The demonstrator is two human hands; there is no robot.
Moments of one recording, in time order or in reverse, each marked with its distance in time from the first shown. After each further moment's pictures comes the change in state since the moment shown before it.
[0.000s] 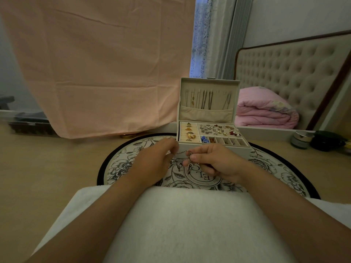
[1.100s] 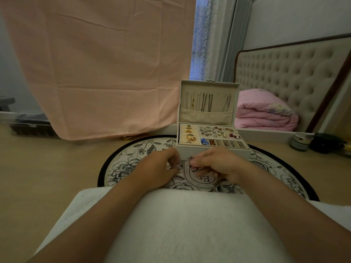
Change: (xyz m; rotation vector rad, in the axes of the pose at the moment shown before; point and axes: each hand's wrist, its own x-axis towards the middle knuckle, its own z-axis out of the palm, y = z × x) left_hand -0.002 0.004 0.000 -0.051 -0.199 -0.099; right_hand -0.002 -0.011 0.006 -0.076 0.185 0.230
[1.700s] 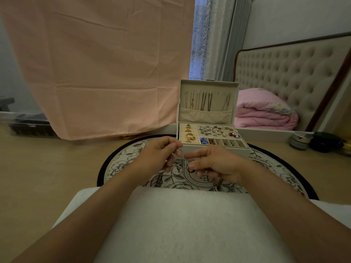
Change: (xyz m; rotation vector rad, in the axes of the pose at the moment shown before) left_hand 0.004 0.028 -0.024 -0.947 -0.005 -0.251; right_hand -0.004 -0.002 -0.001 0.020 -0.144 -0.064
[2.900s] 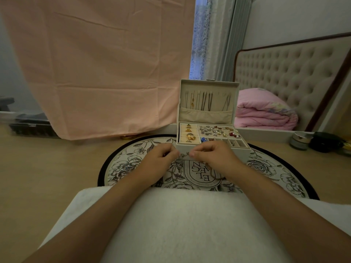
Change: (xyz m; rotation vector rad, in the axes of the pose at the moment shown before) left_hand 0.006 -0.027 -0.002 0.395 0.077 0.131; right_hand 0.003 0.005 0.009 -0.171 0.363 -0.277
